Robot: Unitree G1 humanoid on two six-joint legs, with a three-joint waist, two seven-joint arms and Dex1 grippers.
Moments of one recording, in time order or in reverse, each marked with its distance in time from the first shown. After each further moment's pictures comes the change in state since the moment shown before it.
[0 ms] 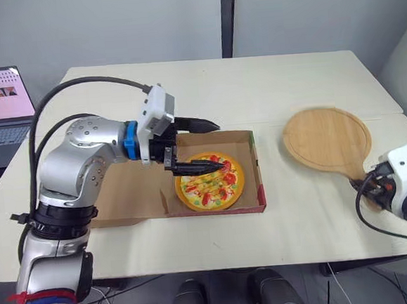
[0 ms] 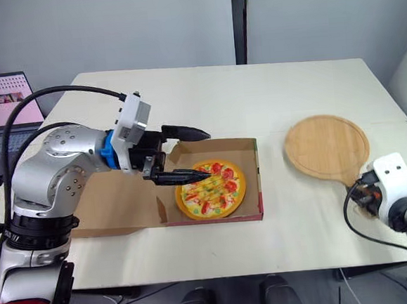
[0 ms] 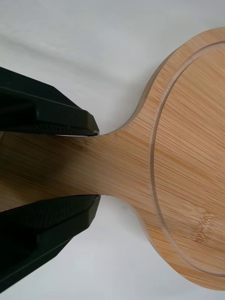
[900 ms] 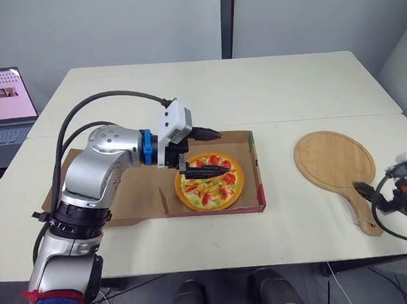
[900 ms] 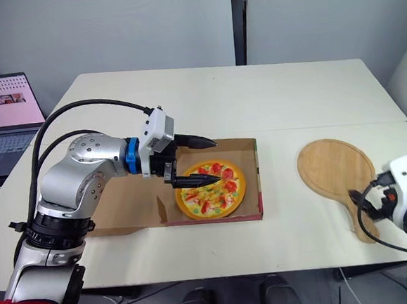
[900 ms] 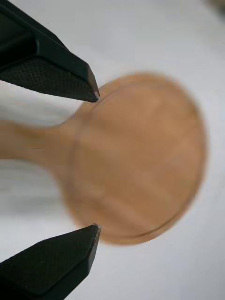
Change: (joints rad) left arm 0.066 -0.019 -0.041 0.026 0.133 -0.049 0.079; right arm -0.051 -0.135 -0.026 0.008 0.168 -0.180 0.049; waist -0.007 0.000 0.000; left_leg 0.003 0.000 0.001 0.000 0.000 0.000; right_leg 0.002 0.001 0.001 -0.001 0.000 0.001
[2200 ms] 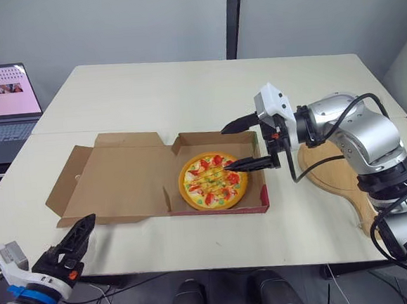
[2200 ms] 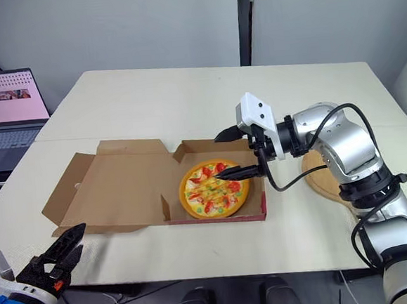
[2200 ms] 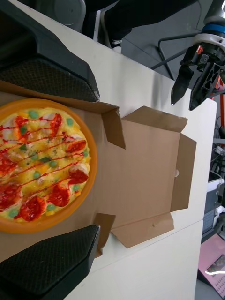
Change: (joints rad) left arm 1.138 -0.297 0.955 -0.290 -1.348 0.268 1.349; right arm -0.908 0.101 0.784 0.610 0.063 -0.456 0.577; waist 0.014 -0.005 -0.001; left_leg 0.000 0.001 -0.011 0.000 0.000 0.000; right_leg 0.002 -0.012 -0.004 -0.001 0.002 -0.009
